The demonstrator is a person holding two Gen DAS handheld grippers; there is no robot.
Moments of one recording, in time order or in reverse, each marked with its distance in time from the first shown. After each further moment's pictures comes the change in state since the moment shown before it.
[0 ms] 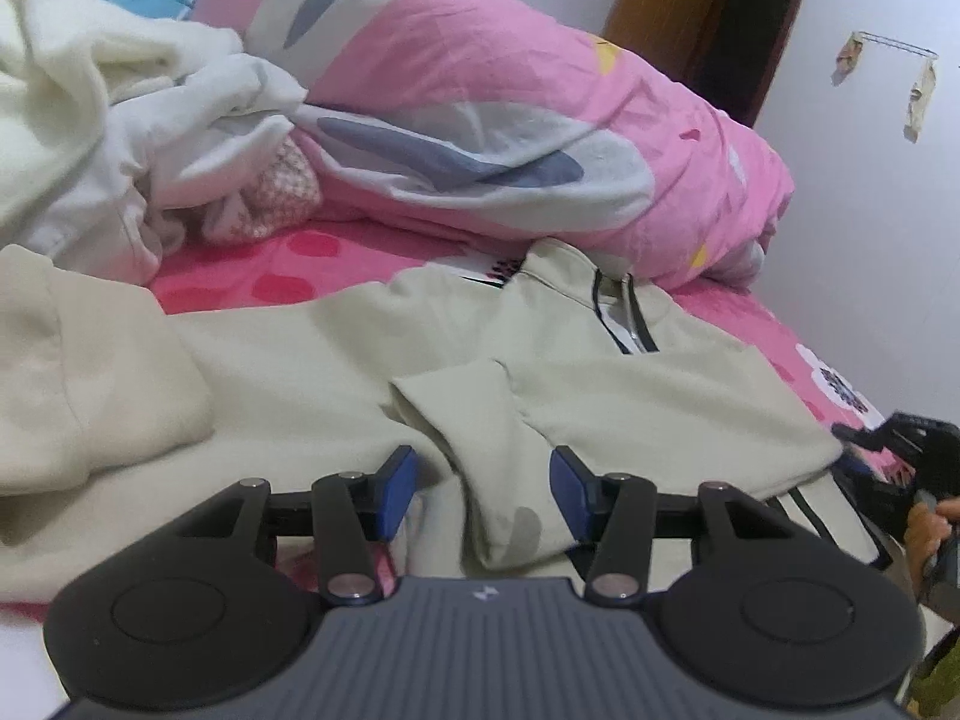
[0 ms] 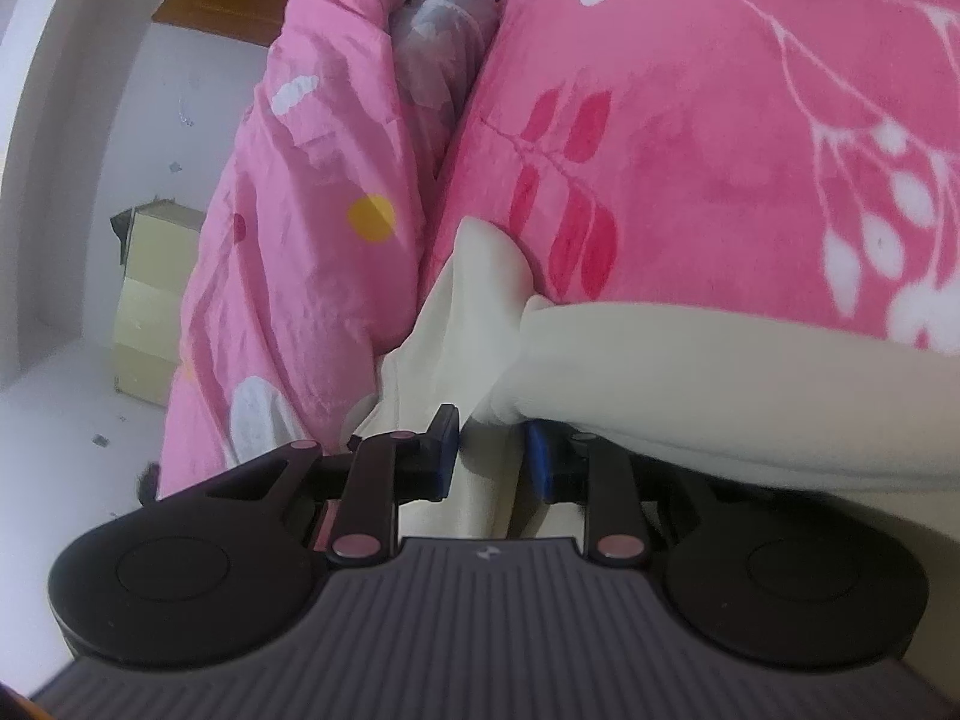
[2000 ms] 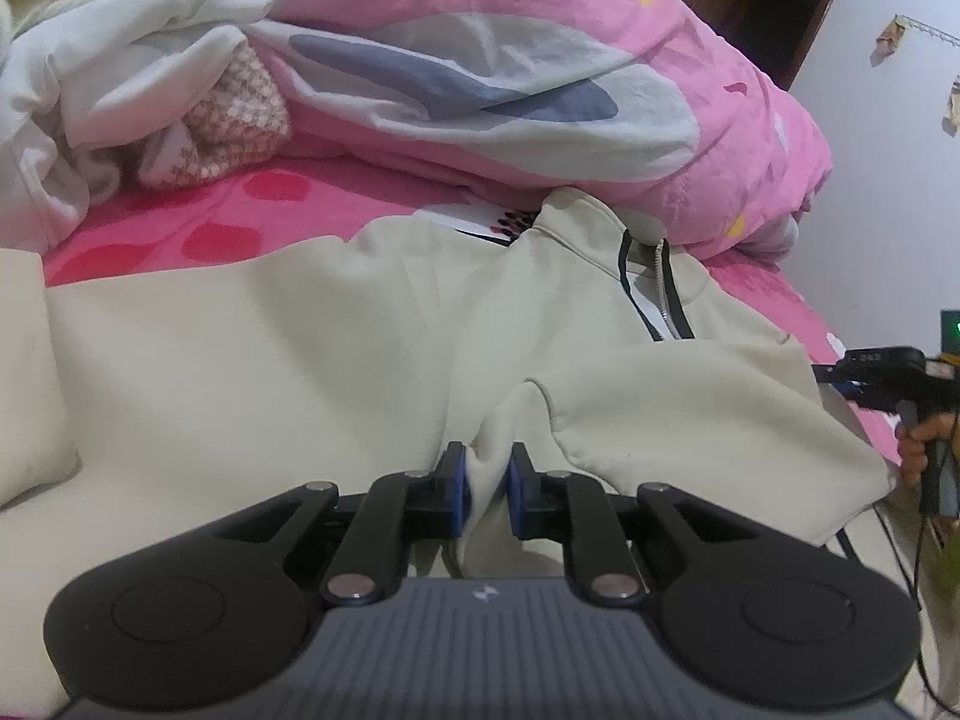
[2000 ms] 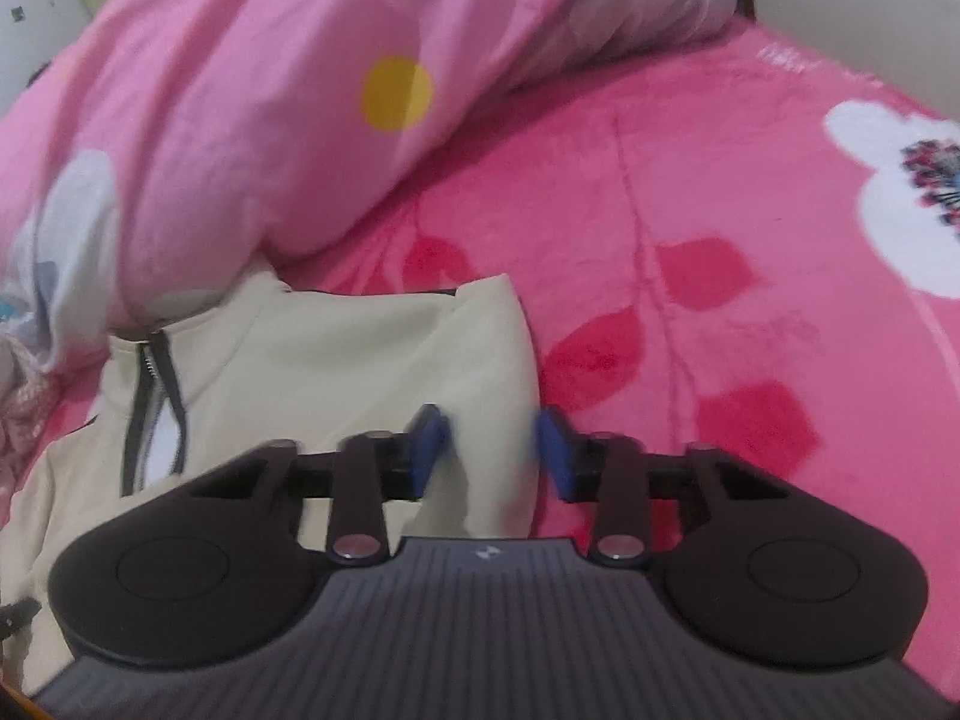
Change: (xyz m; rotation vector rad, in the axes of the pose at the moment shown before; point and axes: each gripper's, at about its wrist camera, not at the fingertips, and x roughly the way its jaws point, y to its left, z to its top) left arm 0.078 -0.016 0.011 -0.037 0.097 0.008; right arm 0.149 0.064 0.093 -0.792 0.284 -0.288
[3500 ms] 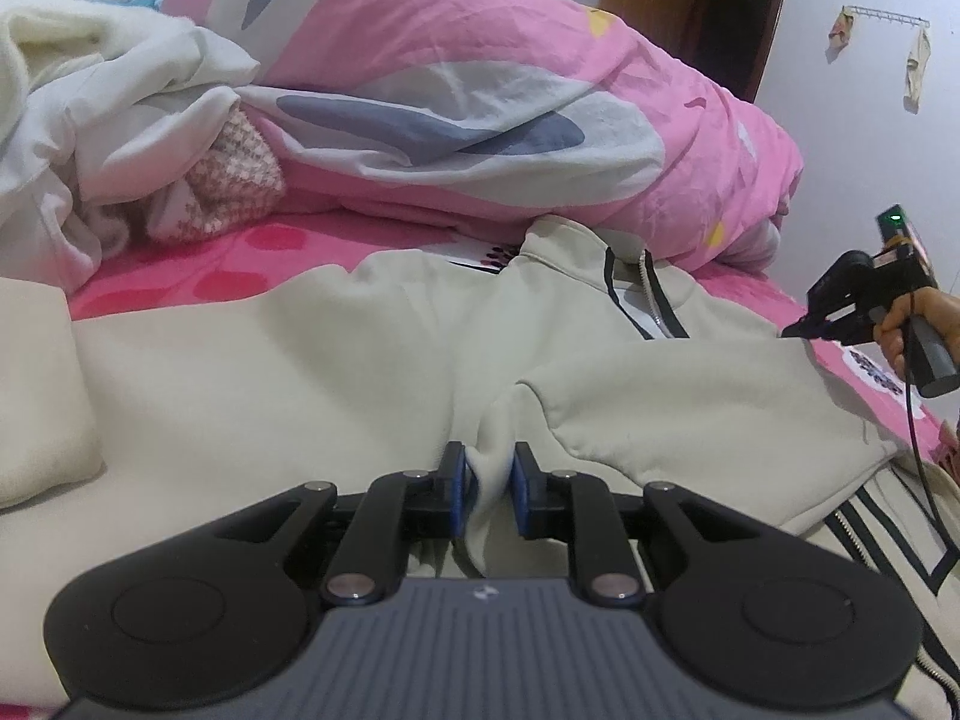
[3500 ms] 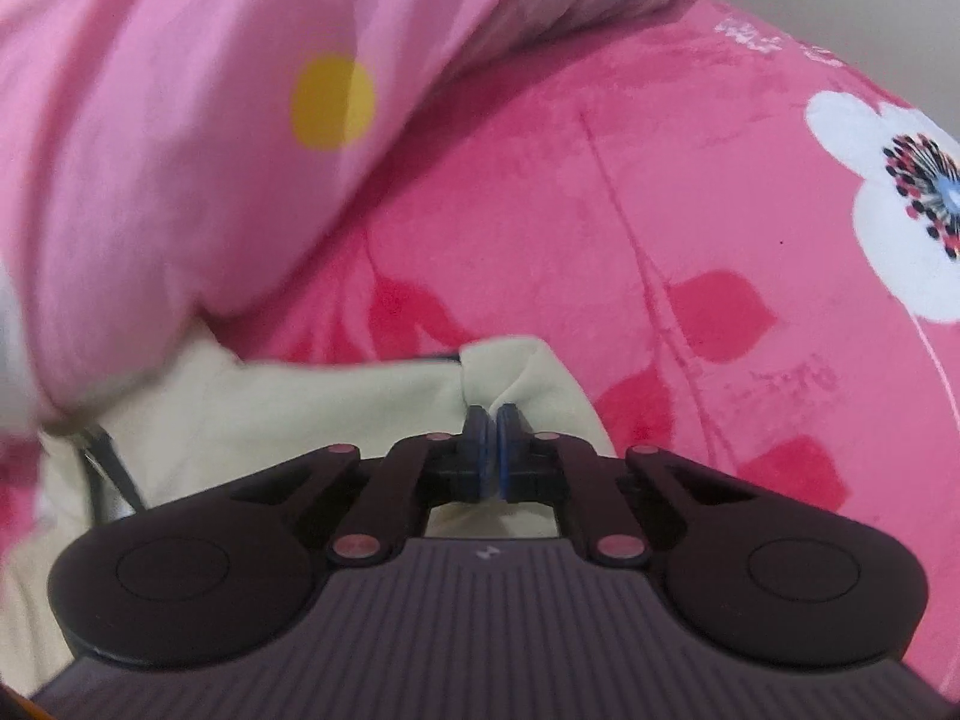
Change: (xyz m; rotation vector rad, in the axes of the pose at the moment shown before) left arm -0.011 -0.001 -0.026 0.108 -0.135 0.015; right arm 0.019 0.027 0.045 0.144 0.054 -0.182
